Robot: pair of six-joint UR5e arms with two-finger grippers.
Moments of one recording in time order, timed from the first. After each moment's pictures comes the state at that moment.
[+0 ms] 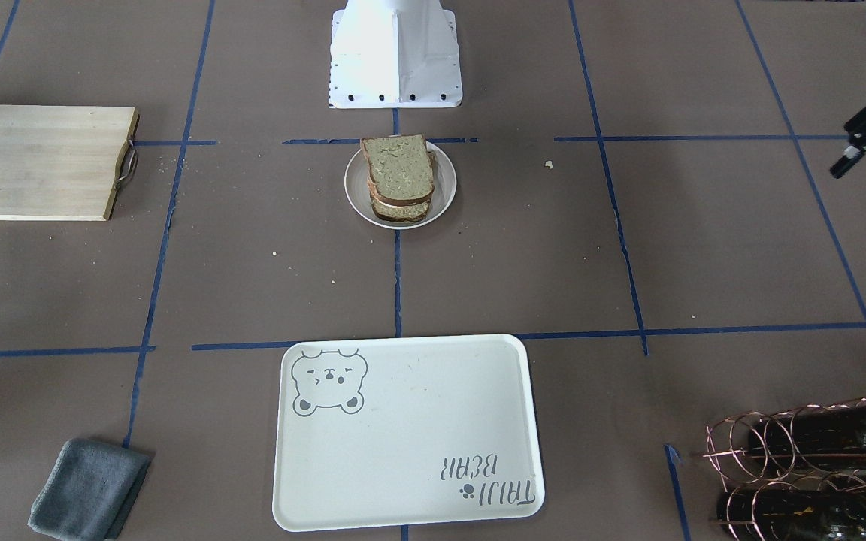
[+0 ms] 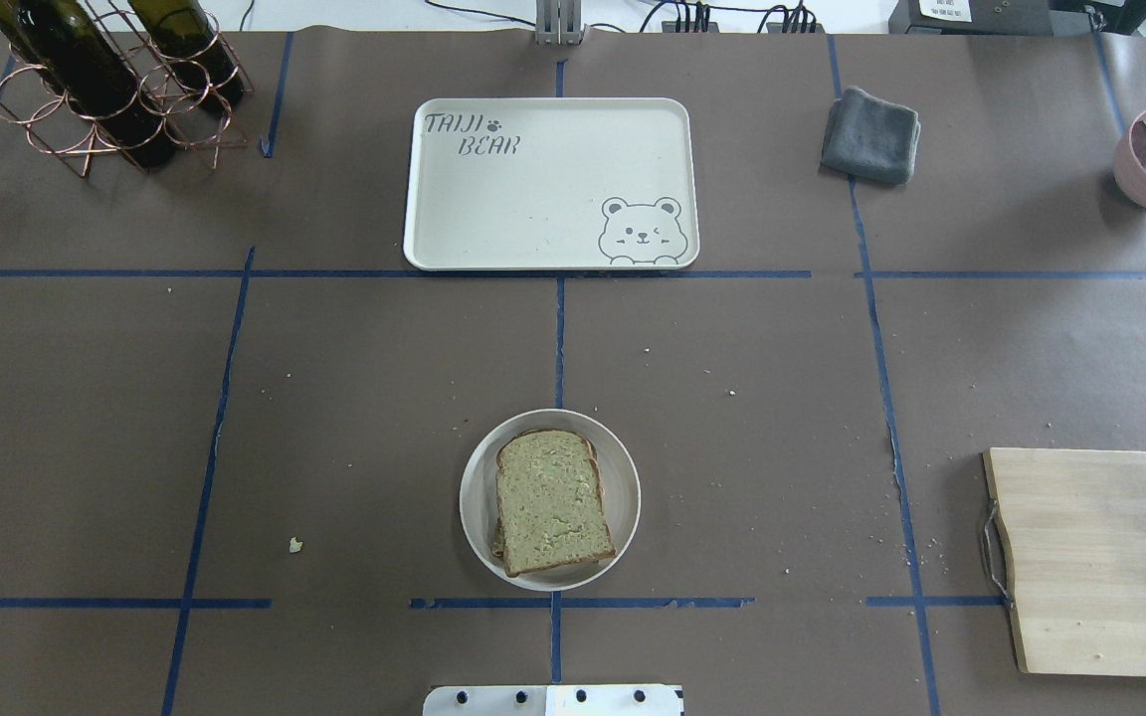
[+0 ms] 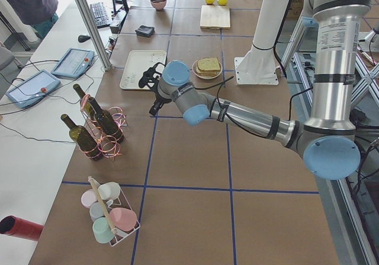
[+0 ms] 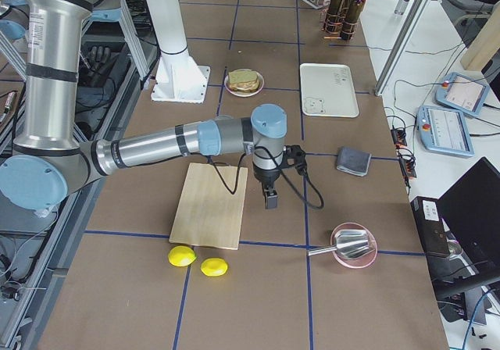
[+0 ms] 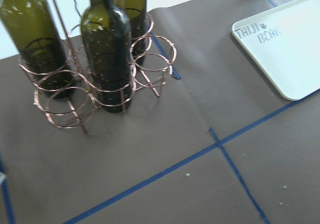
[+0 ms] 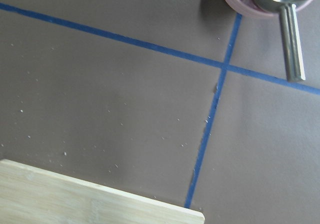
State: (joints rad) left arm -1.23 -1.59 -1.92 -2.26 -2.41 -0.56; right arm 1.50 -1.76 1.96 -1.69 2.27 -0.11
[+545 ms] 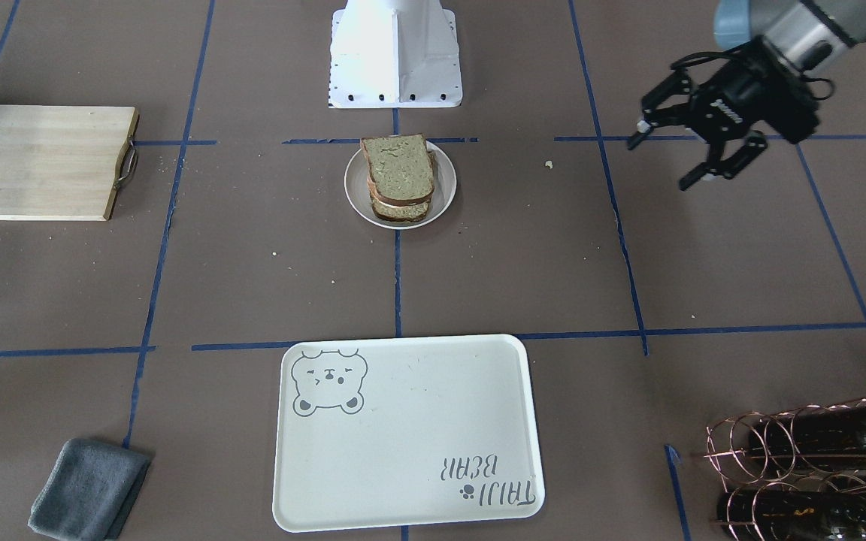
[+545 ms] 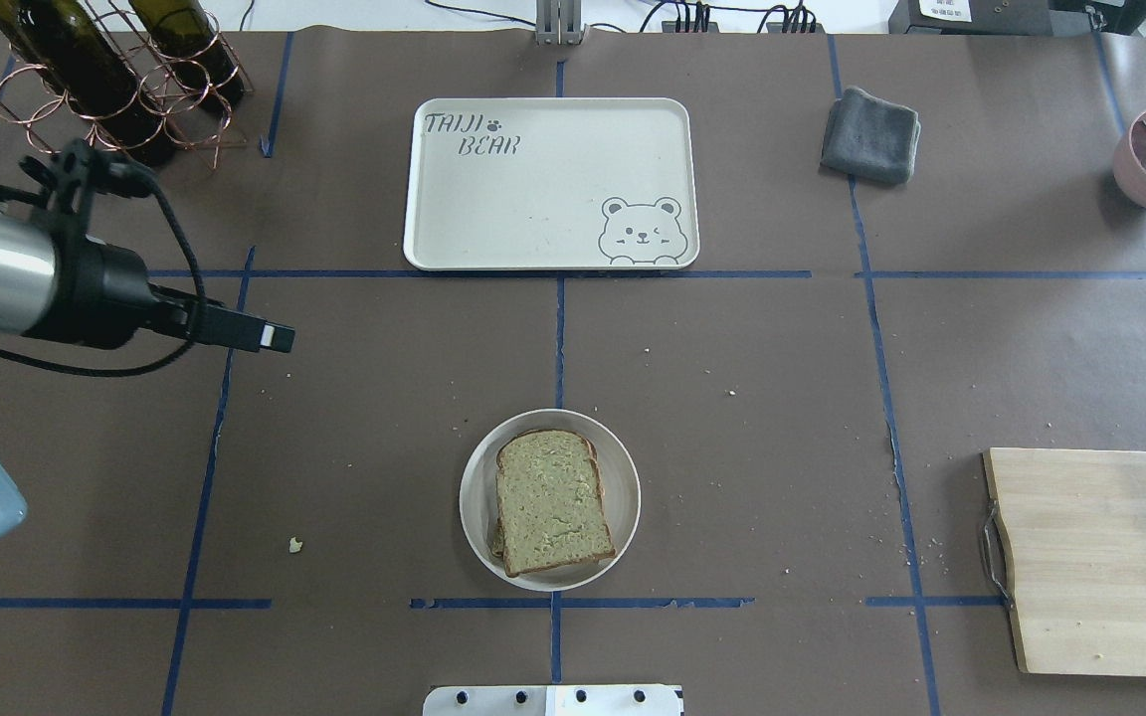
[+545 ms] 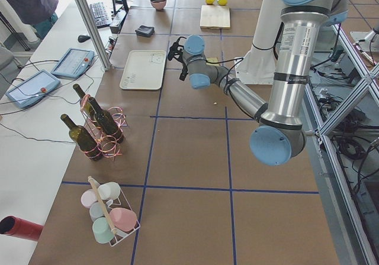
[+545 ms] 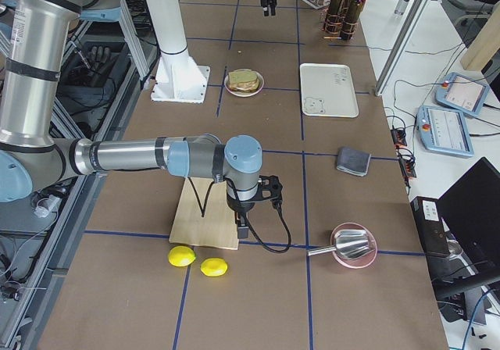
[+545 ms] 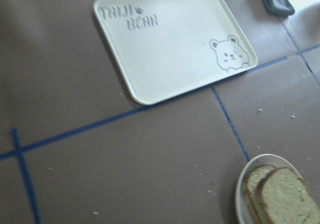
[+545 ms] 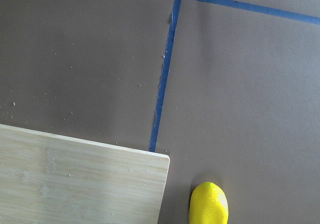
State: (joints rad) left arm -0.73 -1.72 -2.02 -2.23 -2.10 -1.01; right arm 1.55 -1.85 1.94 -1.70 2.27 -0.16
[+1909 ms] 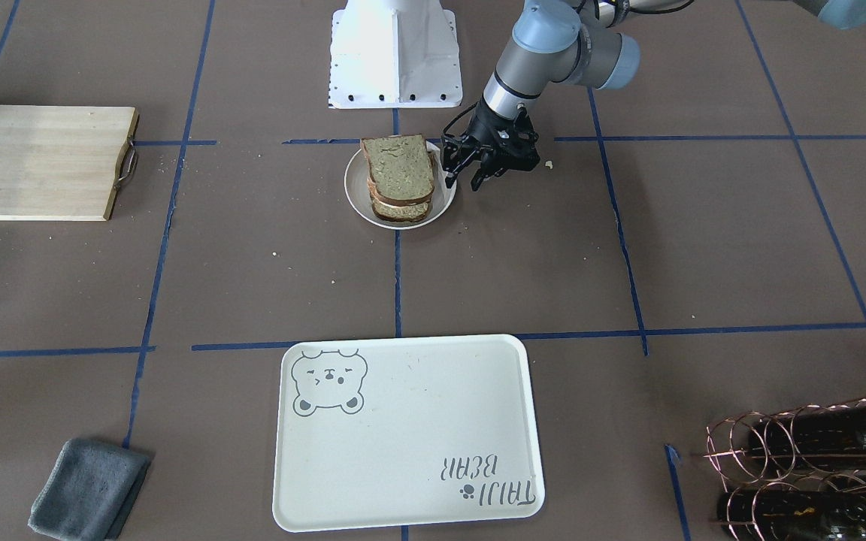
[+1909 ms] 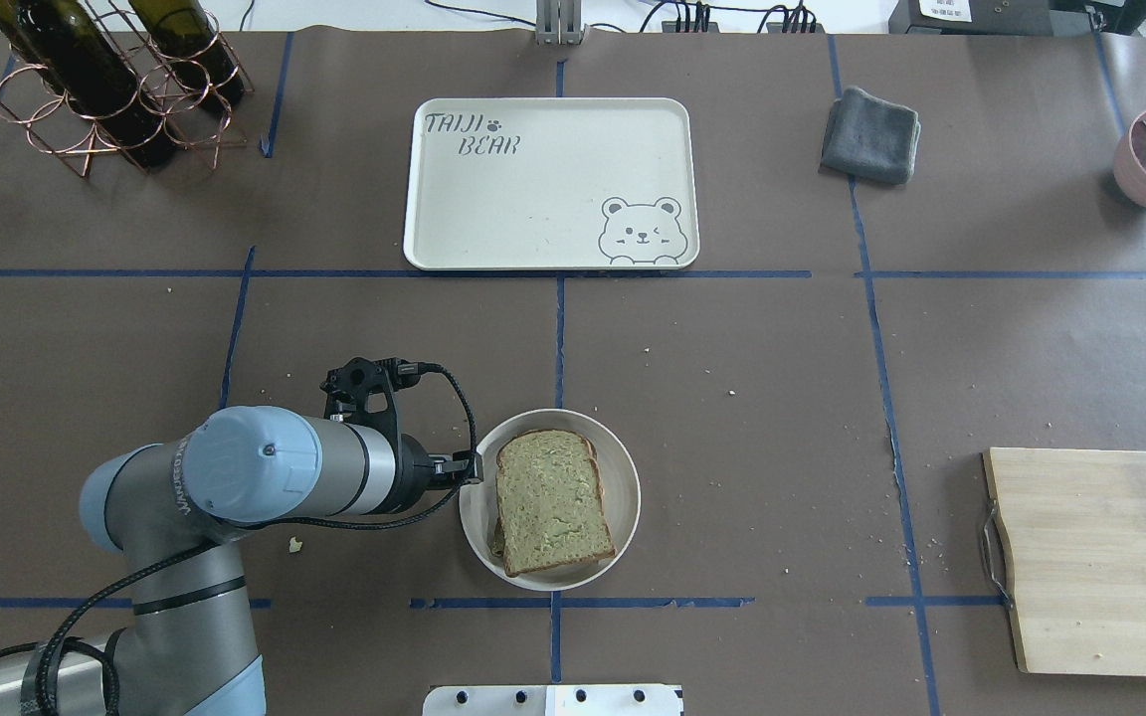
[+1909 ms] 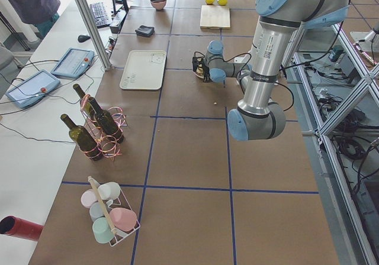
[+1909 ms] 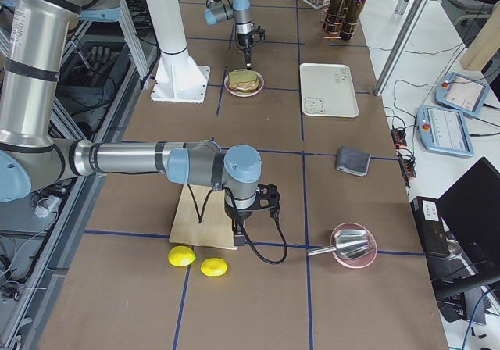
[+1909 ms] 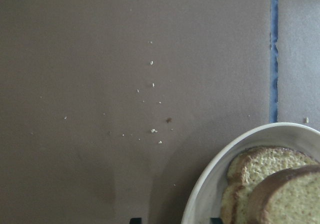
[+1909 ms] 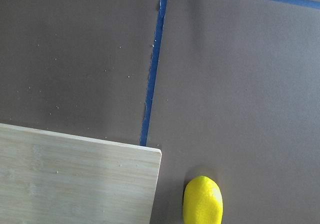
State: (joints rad) left arm -0.34 -1.96 -1.76 -2.12 -1.72 -1.48; right arm 1.55 -1.85 1.90 -1.70 2.26 -0.16
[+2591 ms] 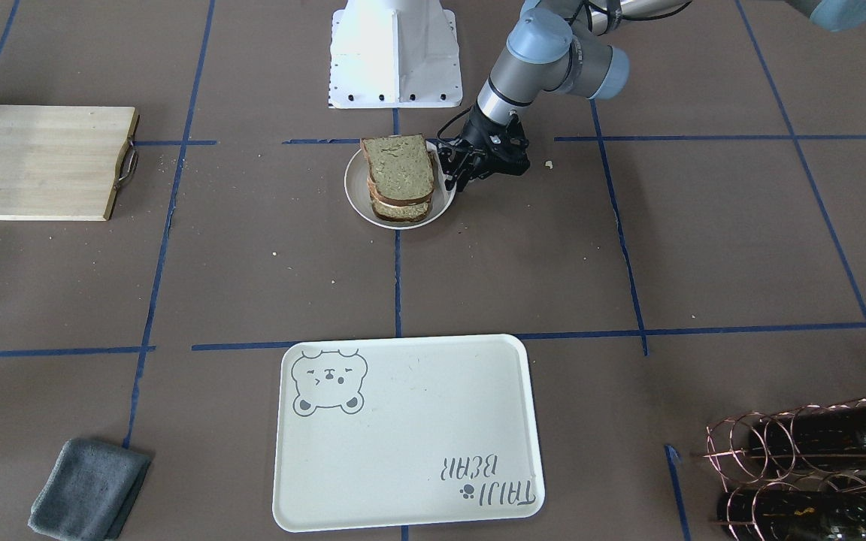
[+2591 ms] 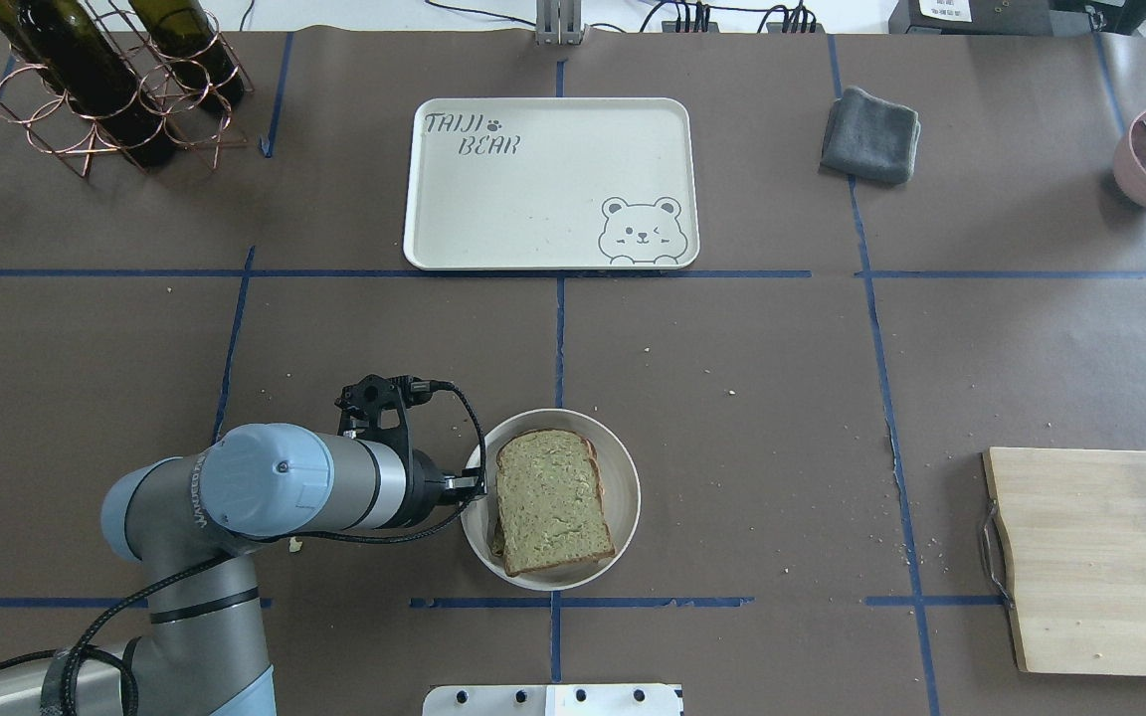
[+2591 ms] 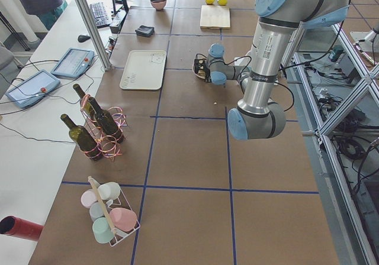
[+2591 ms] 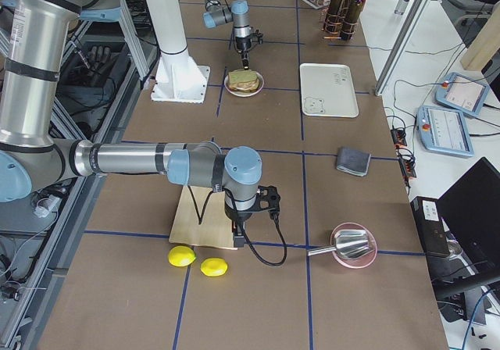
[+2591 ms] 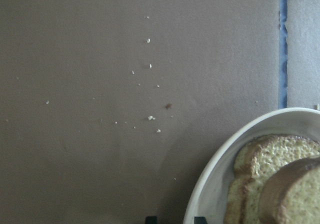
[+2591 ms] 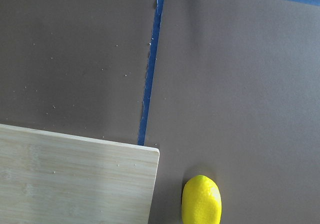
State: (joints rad) left arm -0.32 -1.96 -1.75 -2.14 -1.72 -1.48; right arm 1.55 -1.85 1.89 -1.70 2.26 -0.16
